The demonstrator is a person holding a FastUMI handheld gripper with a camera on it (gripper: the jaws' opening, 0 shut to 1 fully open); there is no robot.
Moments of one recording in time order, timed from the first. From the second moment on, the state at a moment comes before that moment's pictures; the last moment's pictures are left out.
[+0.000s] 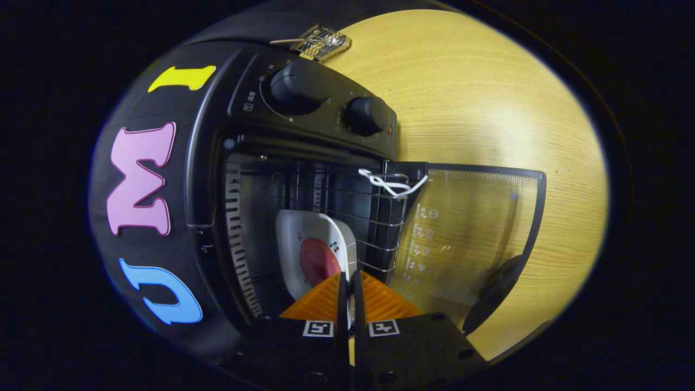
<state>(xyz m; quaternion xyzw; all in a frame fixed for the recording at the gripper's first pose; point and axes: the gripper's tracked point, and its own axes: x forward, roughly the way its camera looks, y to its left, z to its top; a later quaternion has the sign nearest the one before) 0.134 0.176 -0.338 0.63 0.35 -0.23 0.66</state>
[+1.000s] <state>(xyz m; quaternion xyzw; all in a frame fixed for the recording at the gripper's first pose) -0.010 0.182 -0.311 0.31 0.46 0.03 0.83</state>
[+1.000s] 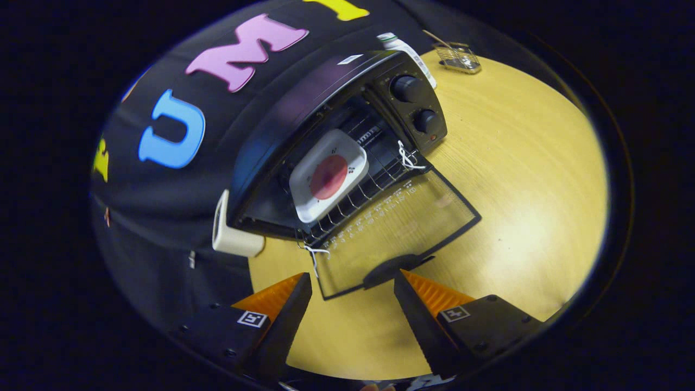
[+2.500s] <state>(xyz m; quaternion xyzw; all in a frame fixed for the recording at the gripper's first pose) -0.015 0.188 -0.397 0.00 0.44 0.04 0.90</state>
